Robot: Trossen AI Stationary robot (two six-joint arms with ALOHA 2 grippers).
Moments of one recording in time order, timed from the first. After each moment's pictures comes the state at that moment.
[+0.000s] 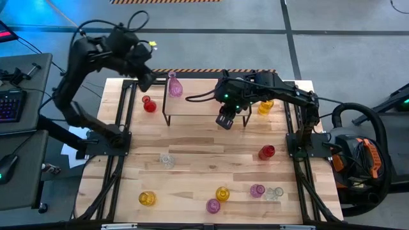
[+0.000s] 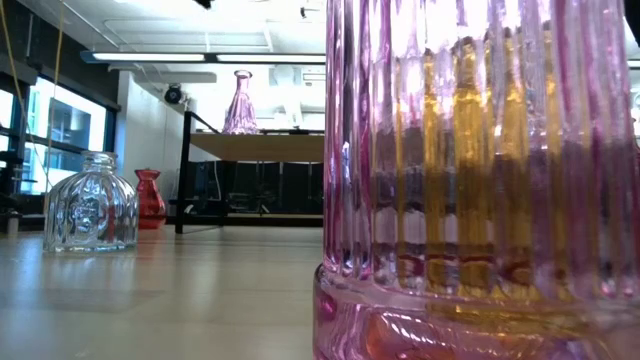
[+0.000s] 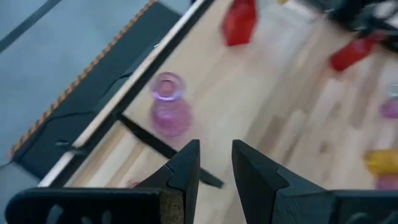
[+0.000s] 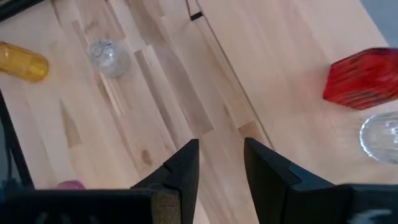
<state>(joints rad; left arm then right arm) 0.63 1.43 2.10 -1.57 0.10 0.00 -0.06 1.89 2.35 -1.54 0.08 0.38</state>
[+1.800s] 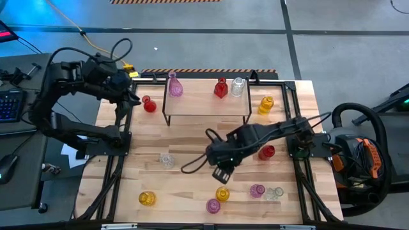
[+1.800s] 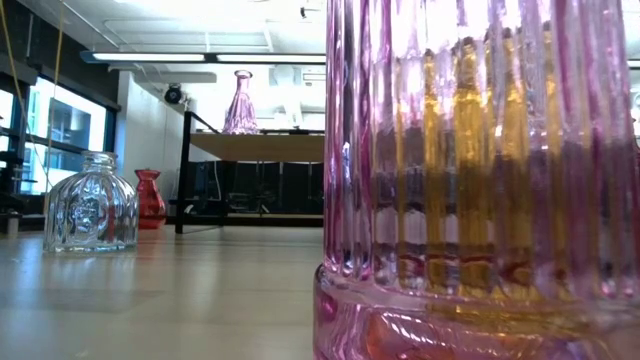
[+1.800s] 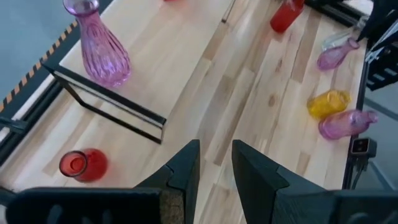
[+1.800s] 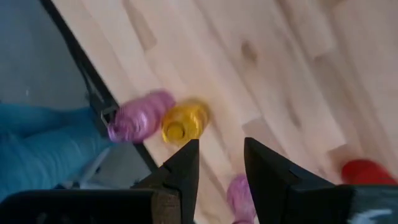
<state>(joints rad) 0.38 1.09 1.78 -1.57 0.10 -0.15 0.33 2.03 2.30 -1.57 -0.10 0.89</state>
